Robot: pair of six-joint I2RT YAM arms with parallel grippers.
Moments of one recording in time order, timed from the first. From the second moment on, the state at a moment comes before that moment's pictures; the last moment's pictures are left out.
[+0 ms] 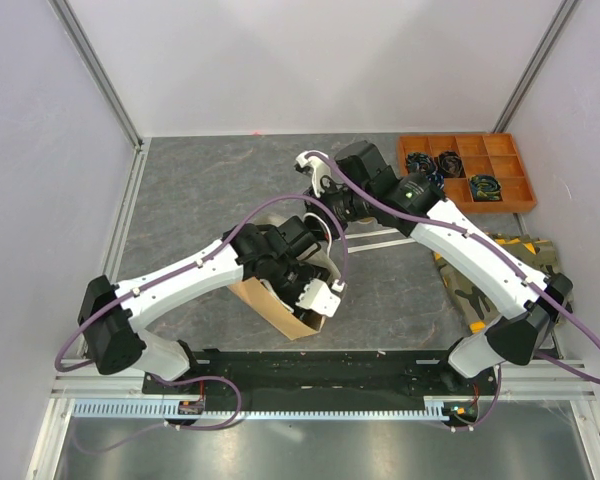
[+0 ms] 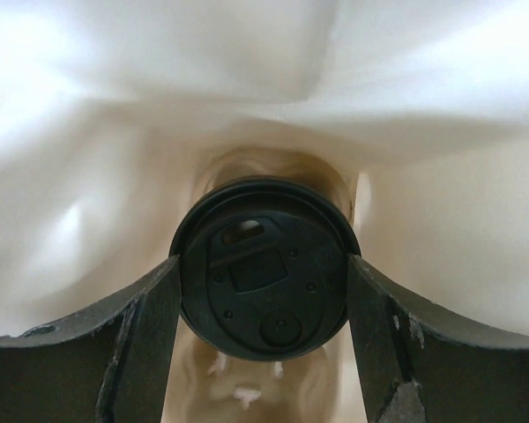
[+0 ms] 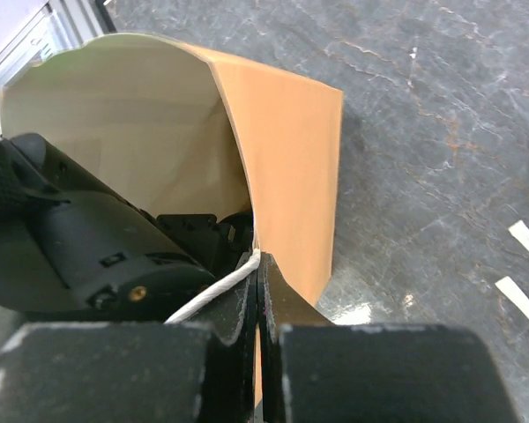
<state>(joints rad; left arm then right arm) -0.95 1.43 1.24 -1.04 0.39 1.09 0.78 1.52 1.66 -0.83 -0.44 0.10</state>
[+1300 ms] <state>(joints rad) -0.95 1.39 1.22 -1.01 0.37 1.07 0.77 1.51 1.66 -0.83 -0.45 0.08</state>
